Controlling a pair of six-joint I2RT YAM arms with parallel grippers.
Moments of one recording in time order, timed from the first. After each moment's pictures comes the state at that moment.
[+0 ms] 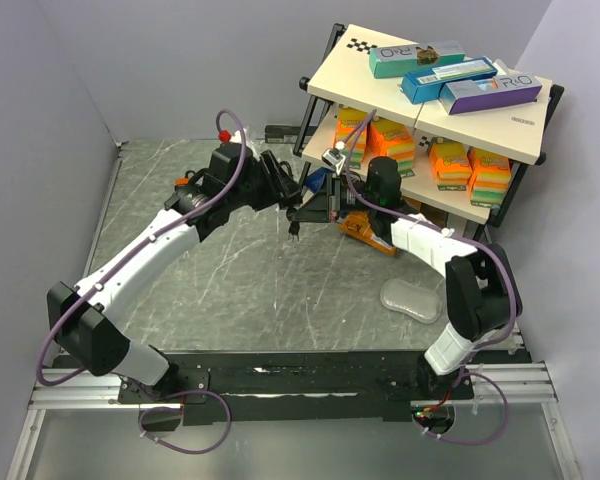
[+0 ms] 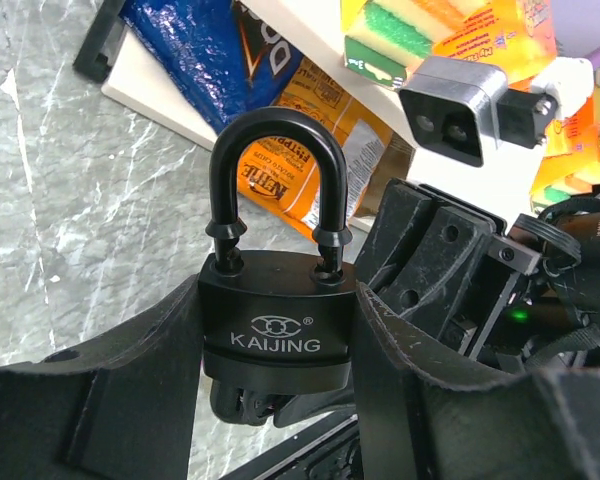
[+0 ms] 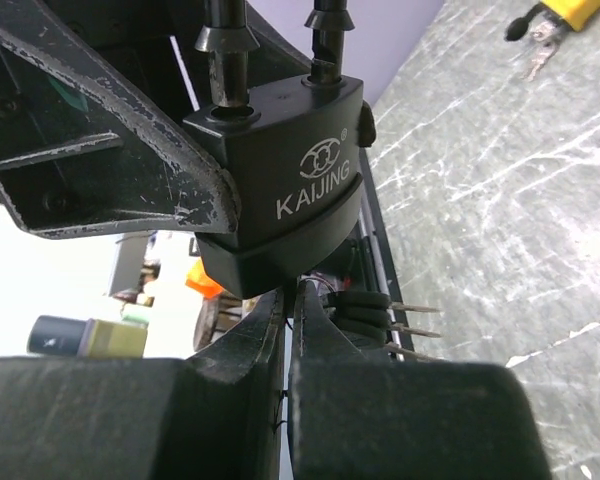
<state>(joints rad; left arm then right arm) -0.62 1.46 1.43 -0.43 0.03 -0.85 0.38 1.65 1.08 0.51 -1.13 1.03</state>
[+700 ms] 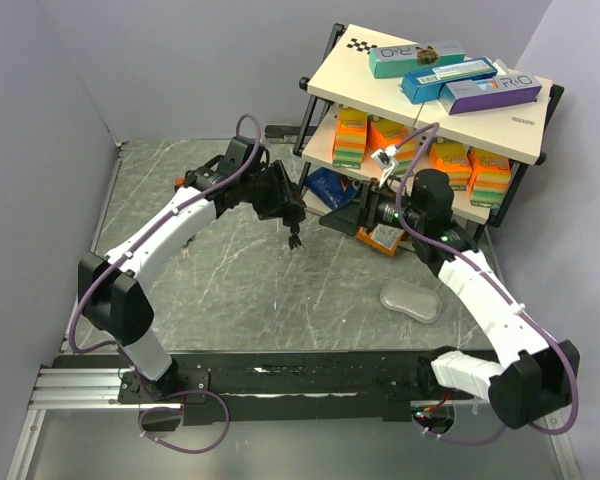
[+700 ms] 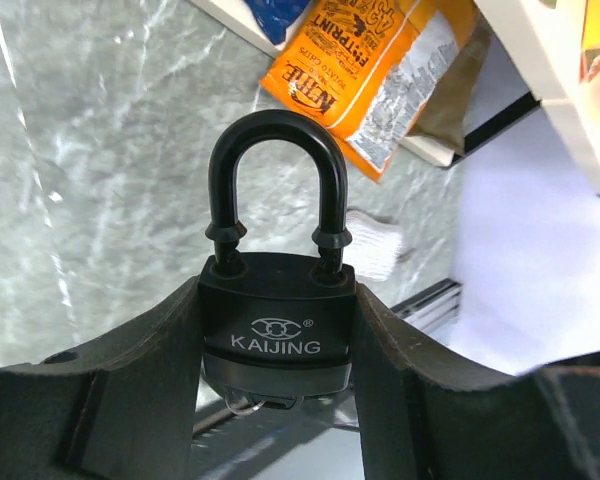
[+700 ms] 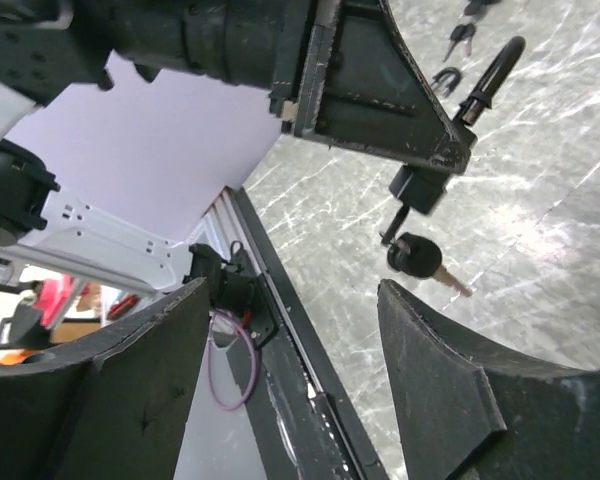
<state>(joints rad) -0.56 1.66 1.58 -0.65 0.24 -0.87 0.33 1.14 1.00 -0.03 -0.82 0.61</state>
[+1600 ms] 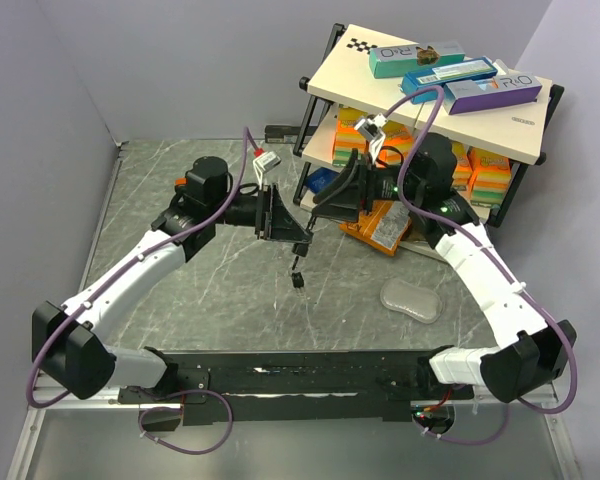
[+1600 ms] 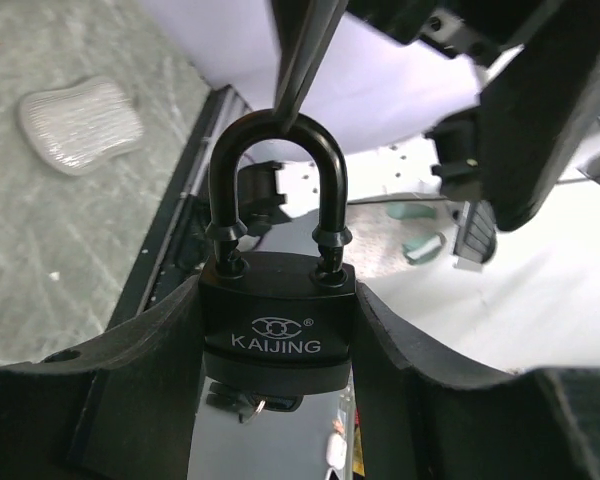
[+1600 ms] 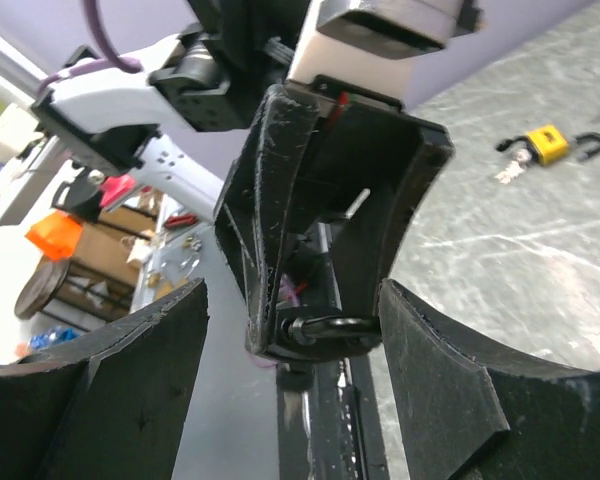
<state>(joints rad) -0.55 1.32 1.19 -0.09 1.00 -0.80 0.36 1.27 1.32 -0.09 -1.11 0.55</state>
